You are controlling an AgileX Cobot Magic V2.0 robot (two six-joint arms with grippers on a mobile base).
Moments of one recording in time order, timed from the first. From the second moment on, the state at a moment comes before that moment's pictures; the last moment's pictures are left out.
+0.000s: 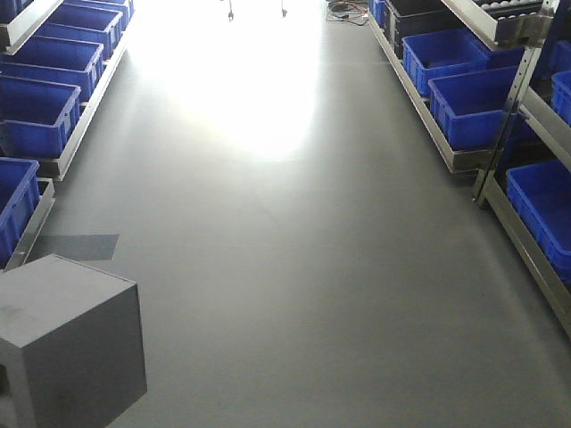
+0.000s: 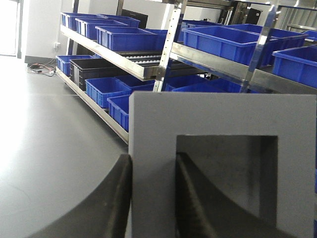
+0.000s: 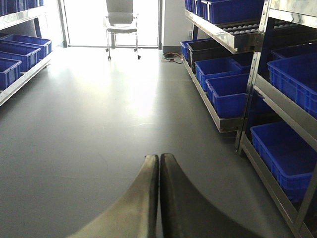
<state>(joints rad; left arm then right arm) -0.60 0.12 -0.25 0.14 0.23 -0.40 -0.02 -0.02 0.03 -0.04 0.21 -0.01</state>
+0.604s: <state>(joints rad) -0.60 0.12 -0.25 0.14 0.23 -0.40 -0.02 -0.02 0.03 -0.04 0.21 -0.01</state>
